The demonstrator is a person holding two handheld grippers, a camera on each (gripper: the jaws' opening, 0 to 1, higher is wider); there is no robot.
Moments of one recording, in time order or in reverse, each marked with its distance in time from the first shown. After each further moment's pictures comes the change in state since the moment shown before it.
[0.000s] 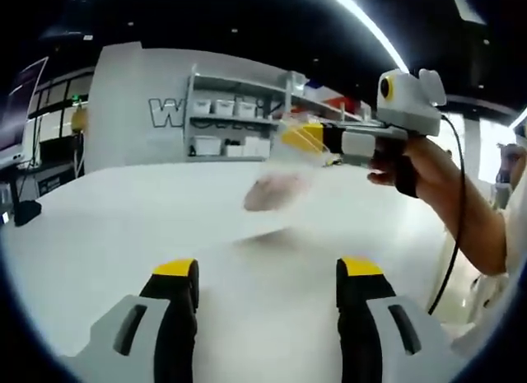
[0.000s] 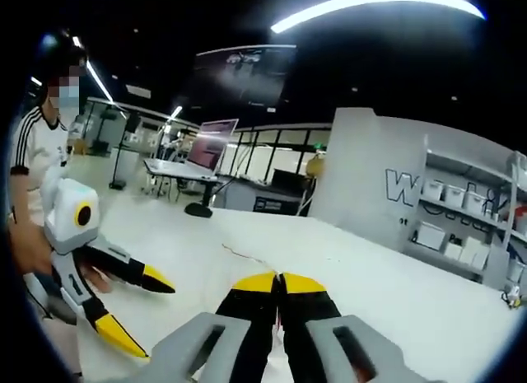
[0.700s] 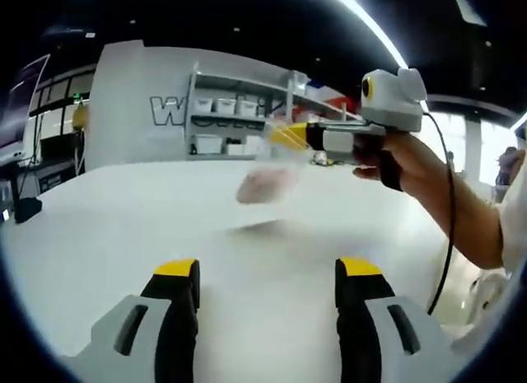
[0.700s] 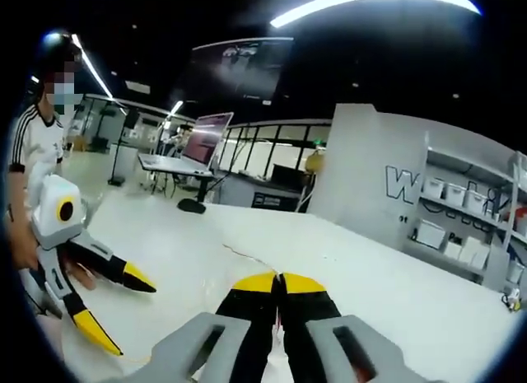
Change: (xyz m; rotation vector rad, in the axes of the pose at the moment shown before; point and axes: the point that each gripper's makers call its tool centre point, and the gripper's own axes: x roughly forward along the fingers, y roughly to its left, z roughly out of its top) left arm 0.000 0.003 -0.002 -0.009 0.008 0.005; right arm 0.019 -0.021 -0.006 -0.003 0.022 0.000
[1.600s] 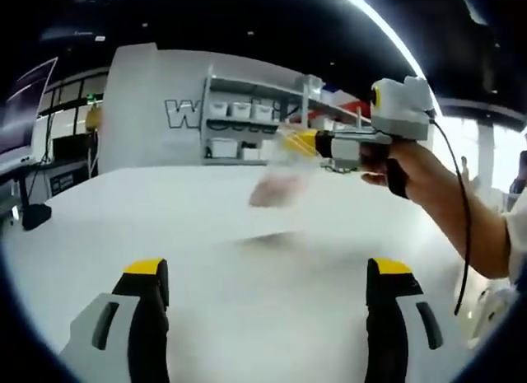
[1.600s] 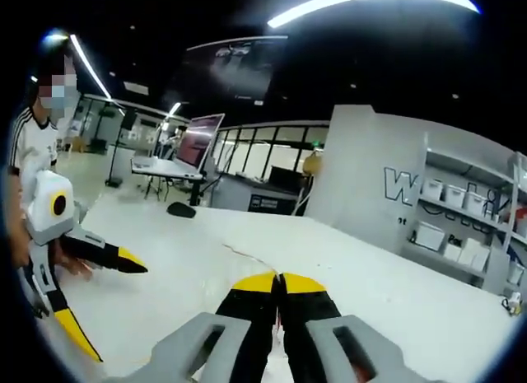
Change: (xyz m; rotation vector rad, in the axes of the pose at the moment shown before) left arm 0.016 0.027 0.022 -0.019 -0.018 0.078; right arm 0.025 -0.024 0.009 0.003 -0.007 -0.006
